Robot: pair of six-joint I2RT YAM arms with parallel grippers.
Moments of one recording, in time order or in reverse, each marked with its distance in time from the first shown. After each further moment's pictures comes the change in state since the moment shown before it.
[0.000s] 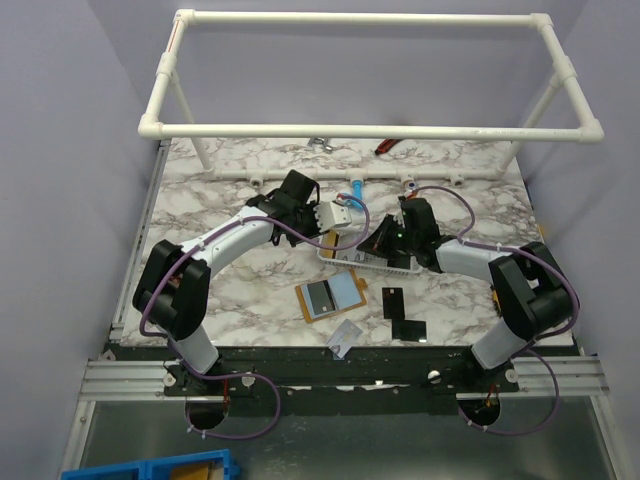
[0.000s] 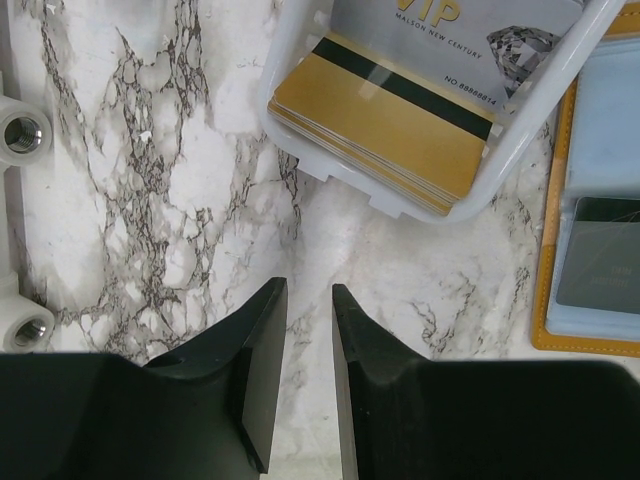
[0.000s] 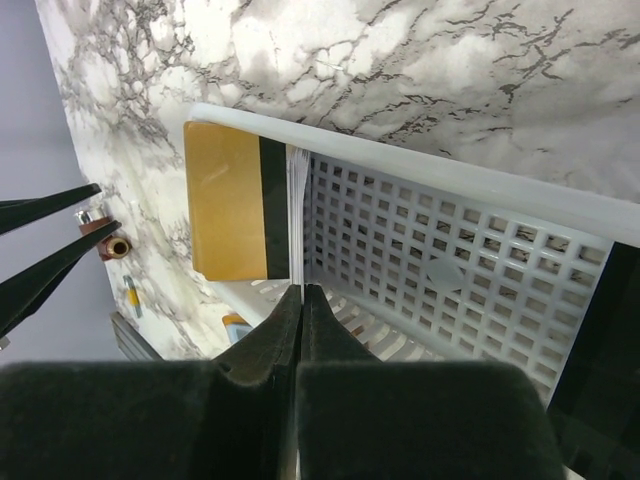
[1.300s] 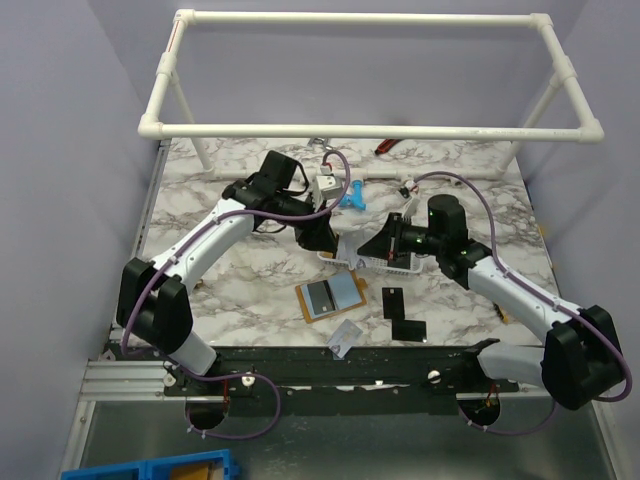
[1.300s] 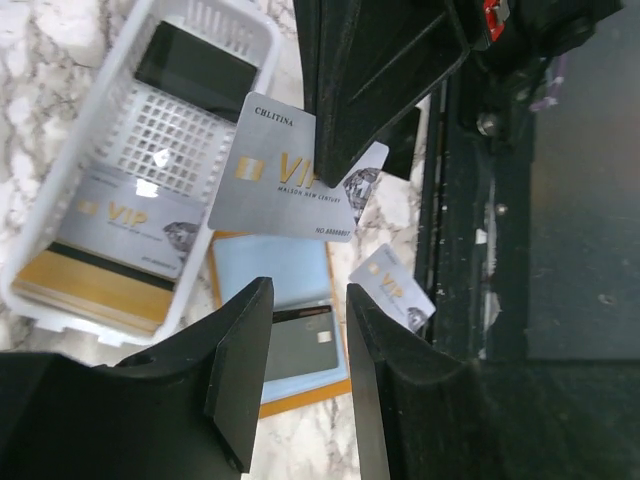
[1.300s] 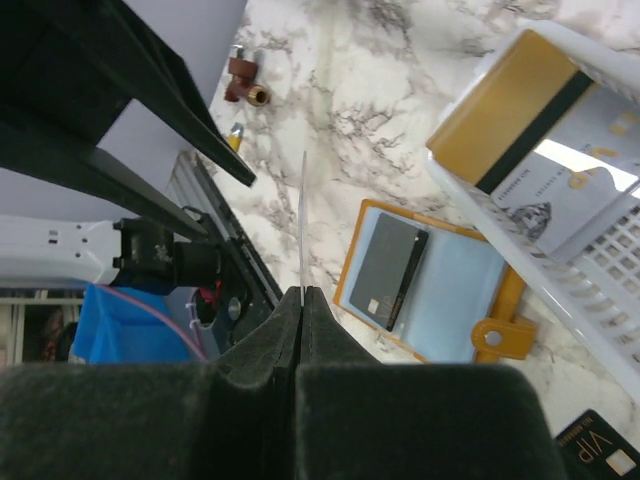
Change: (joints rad) left arm 0.061 -0.110 0.121 -0.146 0.728 -0.357; right arm 0.000 -0.404 -0.026 -0.158 -0.317 -0.265
